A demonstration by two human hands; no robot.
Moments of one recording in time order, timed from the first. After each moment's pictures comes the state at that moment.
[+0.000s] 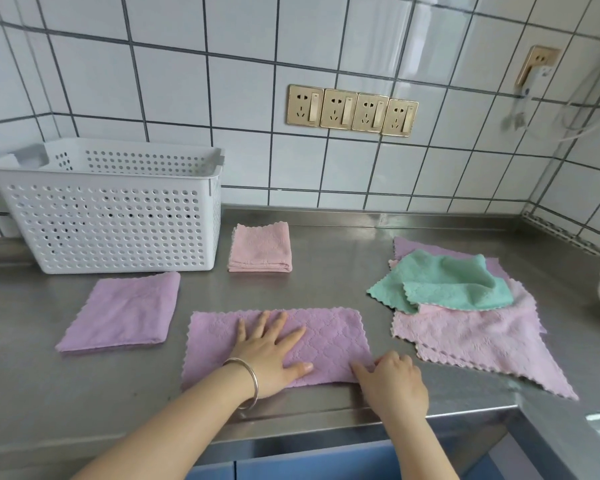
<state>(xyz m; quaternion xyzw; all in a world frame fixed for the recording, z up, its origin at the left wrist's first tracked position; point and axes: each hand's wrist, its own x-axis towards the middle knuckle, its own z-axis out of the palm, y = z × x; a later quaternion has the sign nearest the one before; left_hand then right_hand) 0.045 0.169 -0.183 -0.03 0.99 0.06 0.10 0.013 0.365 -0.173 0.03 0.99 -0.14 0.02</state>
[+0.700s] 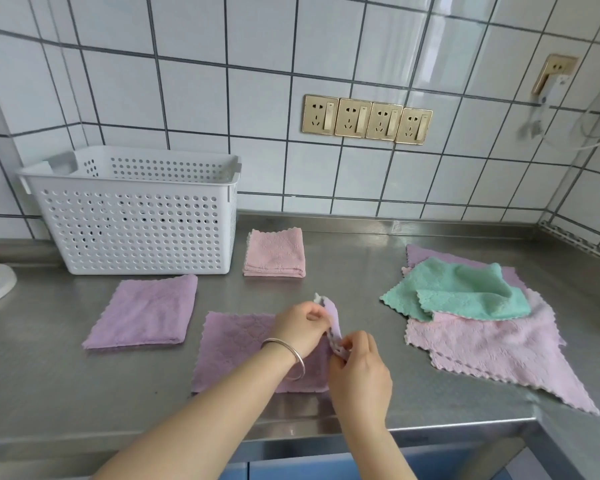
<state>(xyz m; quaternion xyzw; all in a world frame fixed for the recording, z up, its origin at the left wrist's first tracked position) 0.022 0.194 -0.145 -0.17 0.84 0.51 -0.08 0.042 0.302 -0.171 -0.10 0.91 -0.32 -0.24</state>
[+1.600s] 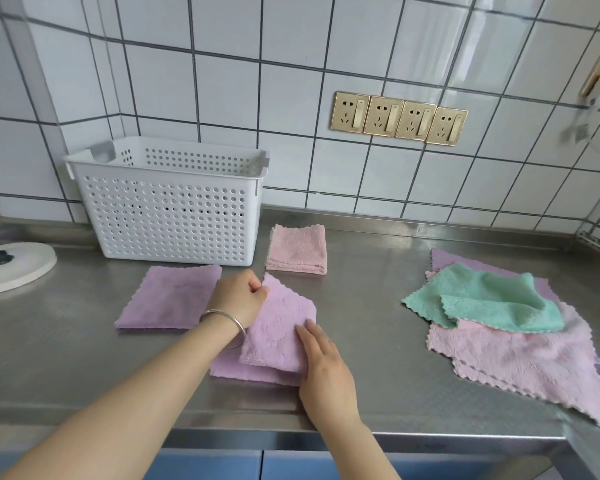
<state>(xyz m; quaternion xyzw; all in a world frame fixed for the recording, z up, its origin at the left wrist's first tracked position) 0.063 0.094 -0.122 -0.27 0.89 0.32 -0.19 0.054 0.266 -0.187 -0.32 0.90 -0.30 -0.06</state>
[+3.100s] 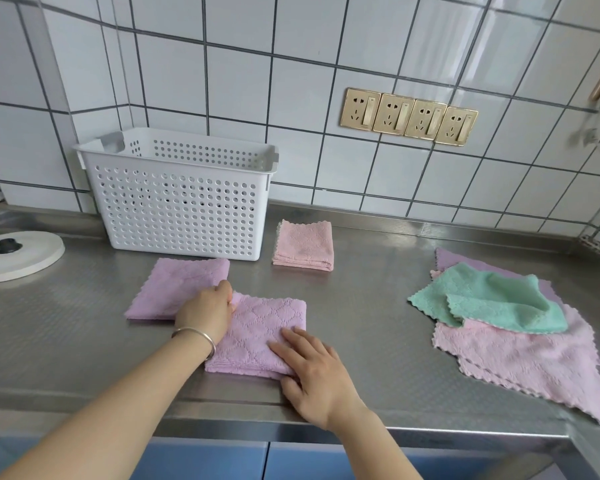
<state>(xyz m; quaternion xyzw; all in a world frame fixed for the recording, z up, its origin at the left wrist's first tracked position) 0.091 0.043 -0.171 -0.28 0.95 0.10 -0.13 0.047 0.260 -0.208 -0.51 0.84 -0.17 -0.10</state>
